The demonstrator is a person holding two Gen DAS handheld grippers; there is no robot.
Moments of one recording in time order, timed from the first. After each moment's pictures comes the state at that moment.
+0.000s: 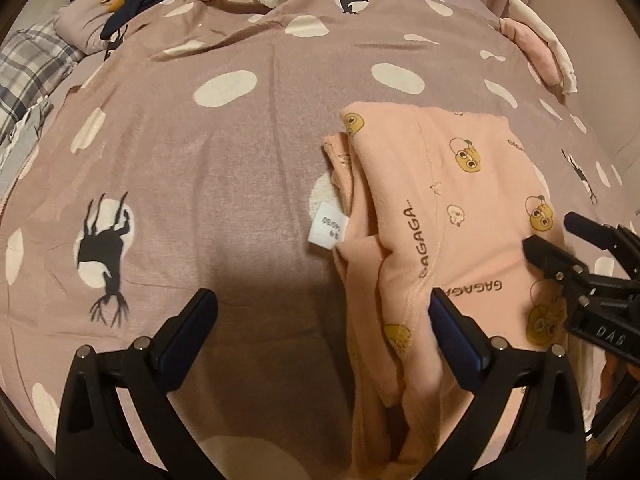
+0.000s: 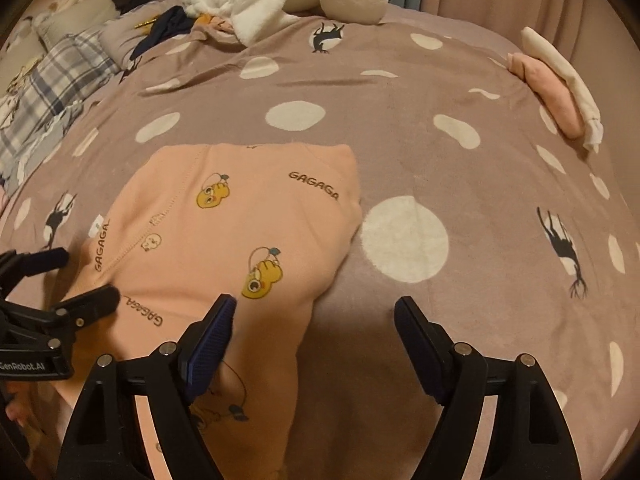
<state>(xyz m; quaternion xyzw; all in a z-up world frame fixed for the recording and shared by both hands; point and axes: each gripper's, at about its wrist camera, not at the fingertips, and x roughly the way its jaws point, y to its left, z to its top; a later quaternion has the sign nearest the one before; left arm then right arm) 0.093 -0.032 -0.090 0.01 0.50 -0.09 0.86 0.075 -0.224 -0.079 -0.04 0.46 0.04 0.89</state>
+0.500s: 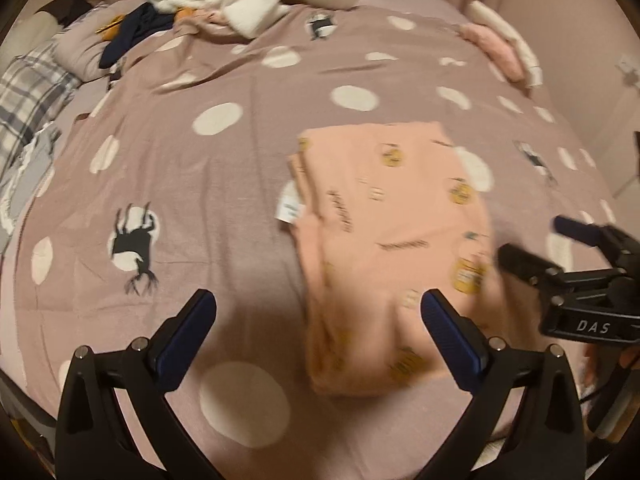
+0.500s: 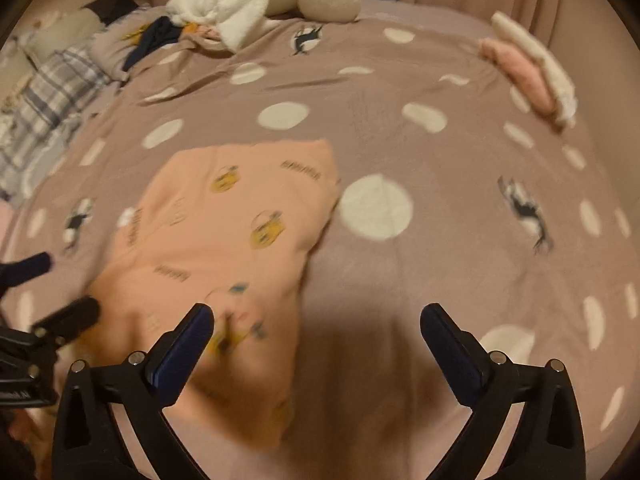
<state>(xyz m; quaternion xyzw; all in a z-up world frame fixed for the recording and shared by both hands) 0.036 -0.046 -0.034 0.02 0.48 -0.13 0.87 0.033 -0.231 -0.049 0.00 0.48 0.03 0.88</state>
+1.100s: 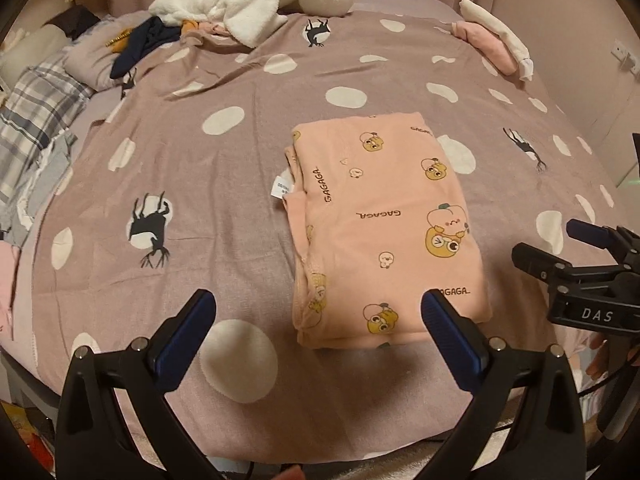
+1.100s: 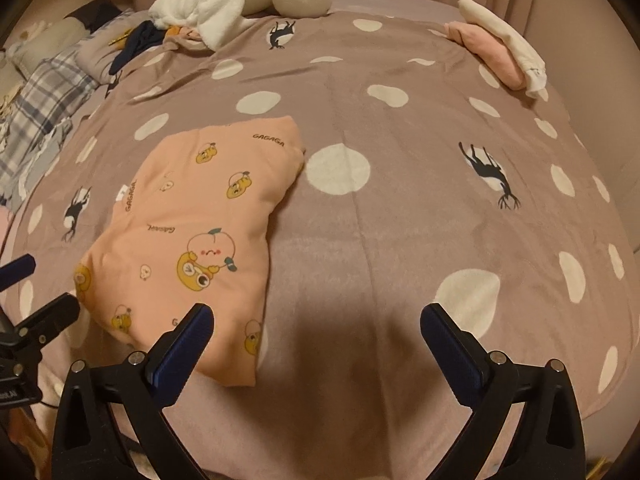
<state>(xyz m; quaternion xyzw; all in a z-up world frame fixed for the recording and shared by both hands) -0.001 -0.057 -0.025 0.05 0.47 -0.10 0.88 -0.003 -0.248 -0.045 0.00 0.49 -0.01 0.87</state>
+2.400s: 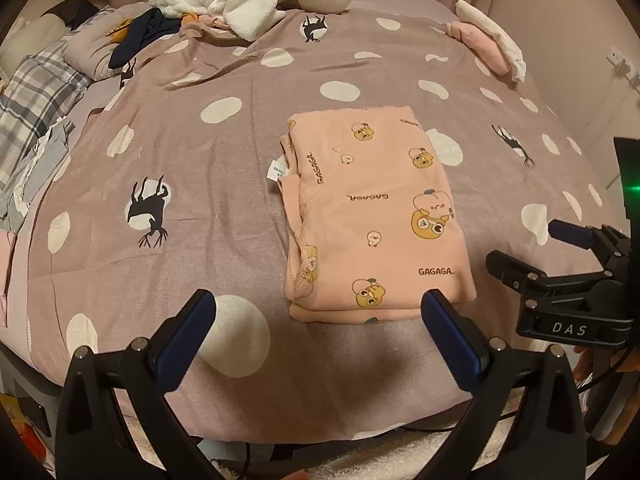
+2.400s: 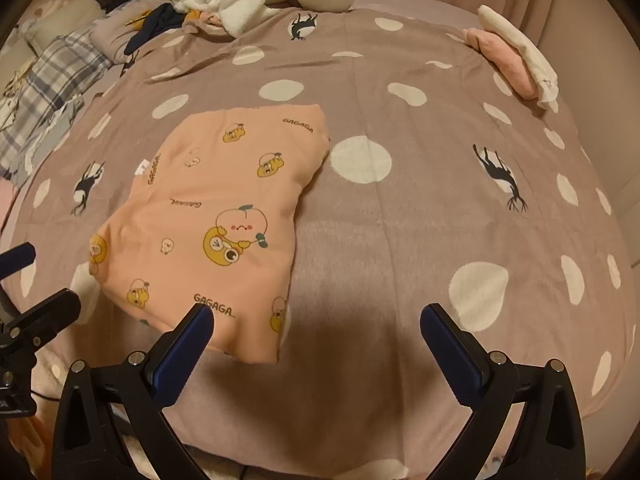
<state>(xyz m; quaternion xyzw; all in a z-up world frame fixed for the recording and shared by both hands) -0.016 -0.054 -0.022 0.04 0.48 -0.12 0.87 -0.012 -0.227 -0.046 -0.03 0.50 0.00 0.87</state>
